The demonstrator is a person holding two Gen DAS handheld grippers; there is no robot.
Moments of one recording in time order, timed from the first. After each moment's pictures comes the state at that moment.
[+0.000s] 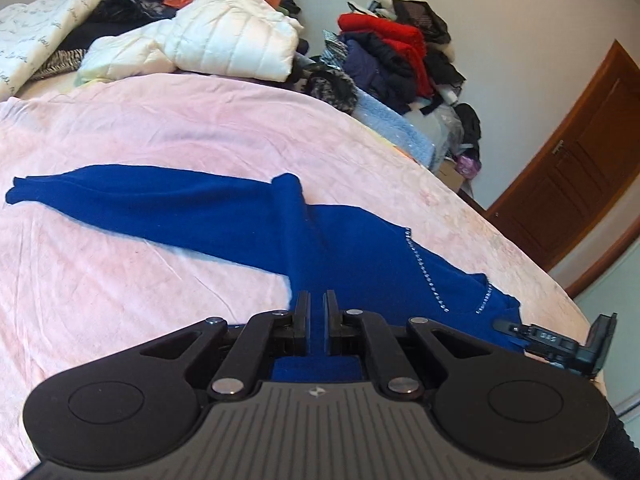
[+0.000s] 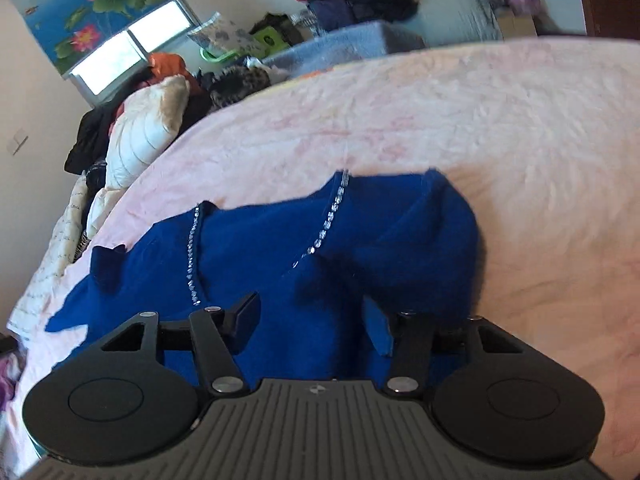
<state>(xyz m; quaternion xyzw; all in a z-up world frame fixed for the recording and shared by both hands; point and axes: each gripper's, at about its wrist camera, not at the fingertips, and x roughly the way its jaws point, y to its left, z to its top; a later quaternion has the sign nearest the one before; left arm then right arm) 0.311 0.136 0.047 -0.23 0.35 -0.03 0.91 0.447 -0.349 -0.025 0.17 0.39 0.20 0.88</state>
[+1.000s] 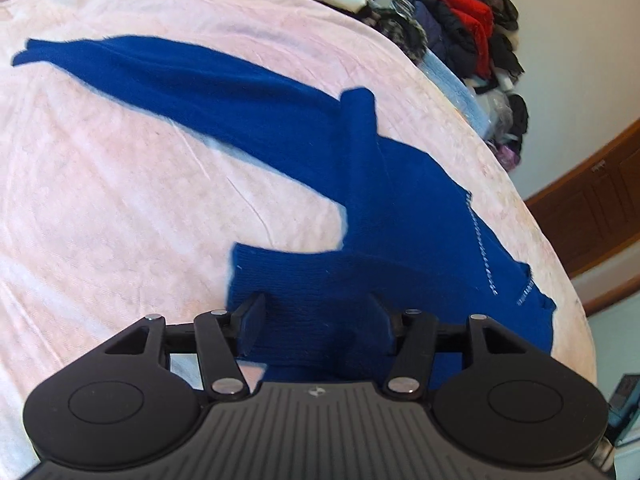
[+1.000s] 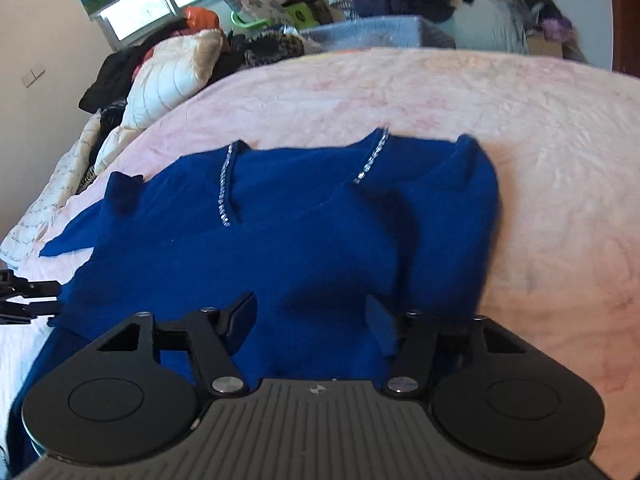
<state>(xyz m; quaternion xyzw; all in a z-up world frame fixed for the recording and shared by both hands) 0.330 0.147 -0.026 -0.31 0.42 0.03 0.85 0.390 -0.336 -0.014 0.11 0.41 0.21 0.88</state>
